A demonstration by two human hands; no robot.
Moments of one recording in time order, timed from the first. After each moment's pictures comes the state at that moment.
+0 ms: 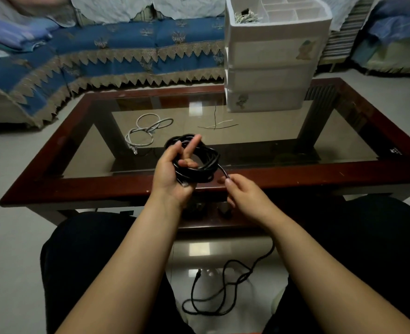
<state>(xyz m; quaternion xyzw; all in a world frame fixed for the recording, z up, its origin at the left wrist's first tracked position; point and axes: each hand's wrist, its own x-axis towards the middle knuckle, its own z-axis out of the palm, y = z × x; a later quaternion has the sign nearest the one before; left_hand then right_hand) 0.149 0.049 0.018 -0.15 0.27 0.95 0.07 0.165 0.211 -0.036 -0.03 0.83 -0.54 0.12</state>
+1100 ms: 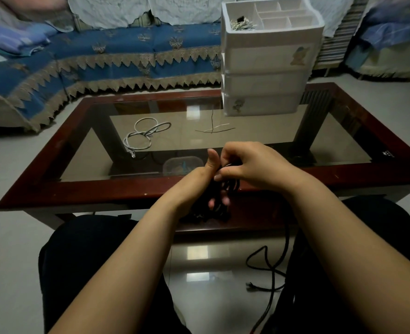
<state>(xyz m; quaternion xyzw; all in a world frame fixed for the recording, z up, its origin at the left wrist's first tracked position) 0.162 0.067 0.018 0.11 0.77 0.58 0.23 0.147 0.231 0.055 -0.25 0.93 -0.28 0.01</state>
